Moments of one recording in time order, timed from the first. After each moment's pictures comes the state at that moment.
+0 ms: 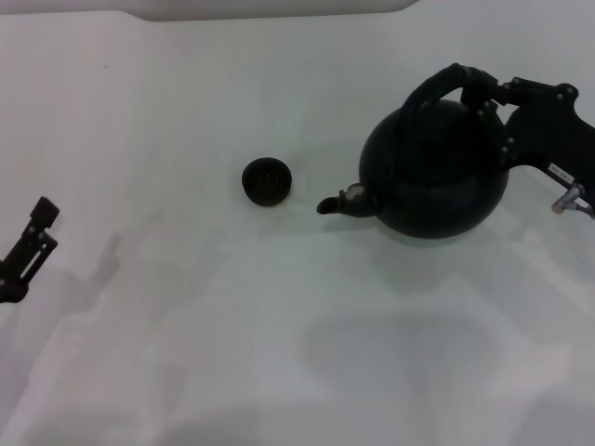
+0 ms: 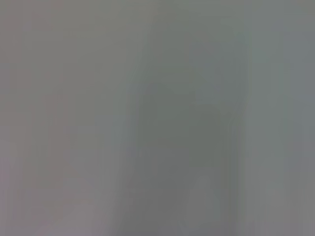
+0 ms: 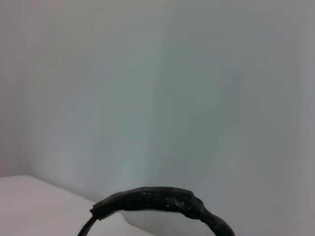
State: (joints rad) left arm 0.04 -2.08 1.47 0.24 -2.67 -1.59 2.67; right arm 0.15 2.02 1.53 0.65 -0.66 1.07 -2.52
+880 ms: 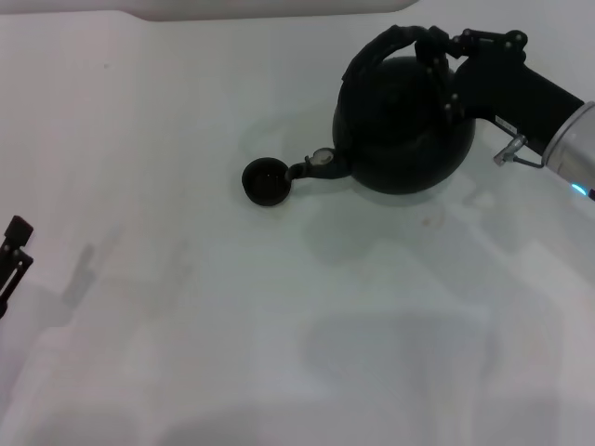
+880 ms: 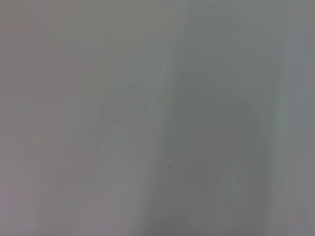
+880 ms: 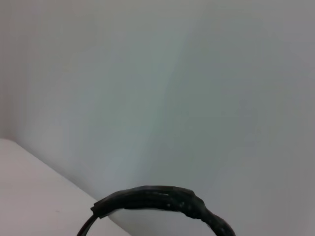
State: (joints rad) left arm 0.03 -2.08 1.46 0.13 -2.74 -1.62 2.68; right arm 0.17 2.02 1.35 0.90 -0.55 0.72 -2.68
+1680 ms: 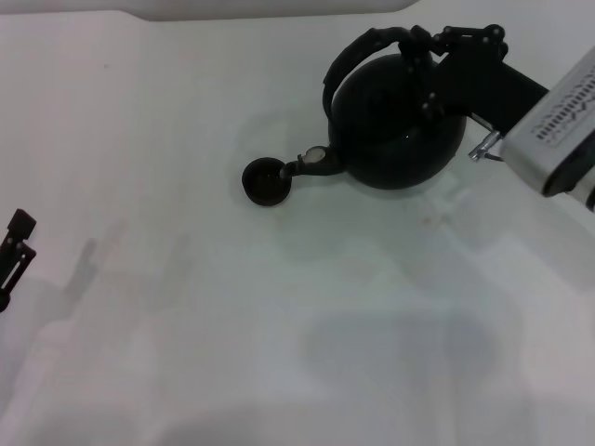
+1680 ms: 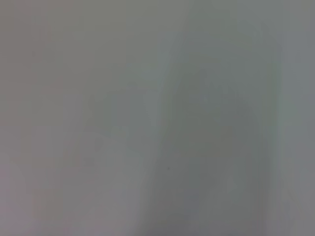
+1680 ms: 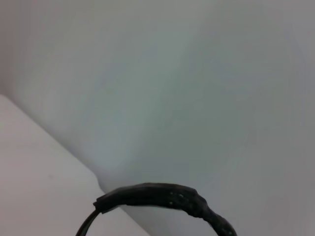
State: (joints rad) left arm 0.01 -2.08 1.46 0.12 -2.74 -1.61 2.68; right arm 0.16 2.03 1.24 1.03 -0.48 0.48 -2.84
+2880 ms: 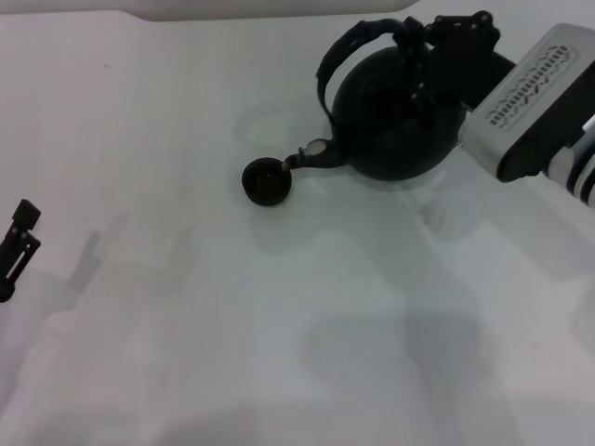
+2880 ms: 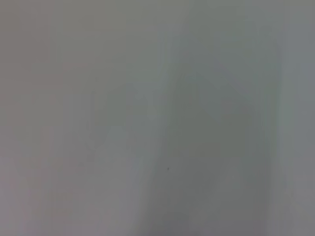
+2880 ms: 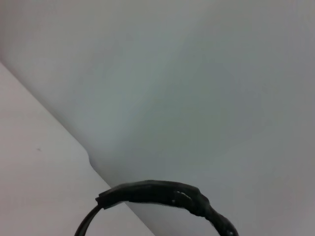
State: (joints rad) left arm -0.02 -2.08 1.46 0.11 -2.75 -1.60 2.68; right arm 0.15 2.03 1.17 1.18 -0.49 0.23 -2.89
